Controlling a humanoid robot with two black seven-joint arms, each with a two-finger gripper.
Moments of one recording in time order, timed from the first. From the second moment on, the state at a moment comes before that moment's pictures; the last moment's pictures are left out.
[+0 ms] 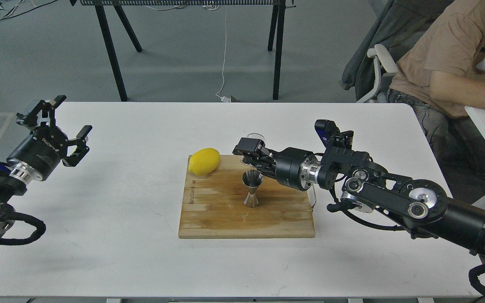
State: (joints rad) left arm -0.47 0.61 -0.72 -0.78 0.22 -0.49 -0.49; right arm 0.82 -0.29 0.34 1.26 -0.83 0.11 -0.03
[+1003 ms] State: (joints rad) left arm -0.46 0.61 -0.72 -0.78 0.22 -0.49 -0.49; right arm 0.43 -0.30 1.09 1.26 -0.19 0.20 0.03
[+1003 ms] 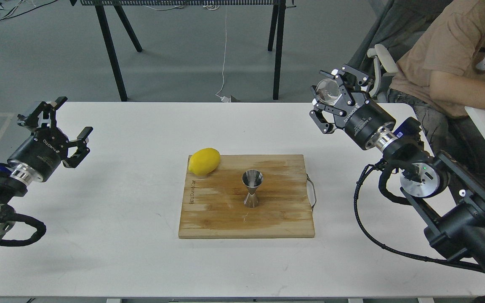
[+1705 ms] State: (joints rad) left arm -0.46 0.61 -0.72 -0.78 0.23 -0.49 -0.49; right arm 0.10 -0.25 1.29 0.98 0.45 0.49 0.11
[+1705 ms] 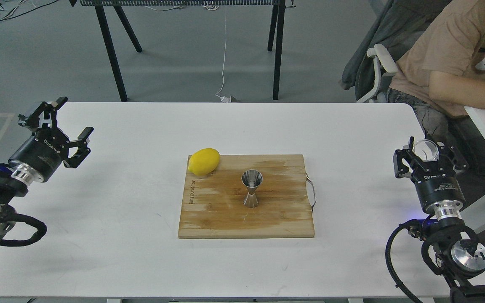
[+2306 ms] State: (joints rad) left arm -0.46 0.61 -0.72 -0.77 0.23 -0.49 -0.49; right arm 0.11 -0.15 1.29 0.80 0.46 0.49 0.11
